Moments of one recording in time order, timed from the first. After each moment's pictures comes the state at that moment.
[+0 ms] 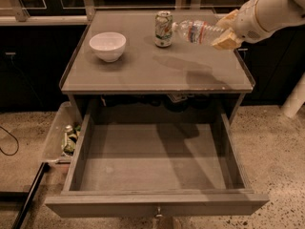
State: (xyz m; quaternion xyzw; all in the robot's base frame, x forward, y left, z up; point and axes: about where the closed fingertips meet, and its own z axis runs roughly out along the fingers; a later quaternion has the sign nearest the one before) arm 0.677 -0.222 0.949 -0.57 0.72 -0.05 0.40
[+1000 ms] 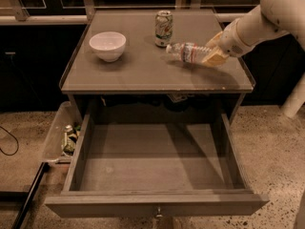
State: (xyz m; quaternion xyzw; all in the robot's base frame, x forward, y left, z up) arm 0.705 -0.216 0.872 -0.57 0.75 0.02 0.35
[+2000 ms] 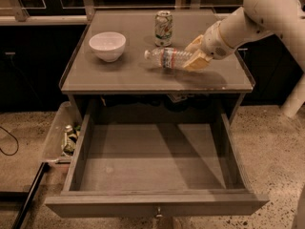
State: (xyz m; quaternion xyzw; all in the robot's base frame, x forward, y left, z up) arm 0.688 -0.147 0.870 -0.61 0.70 0.08 0.35
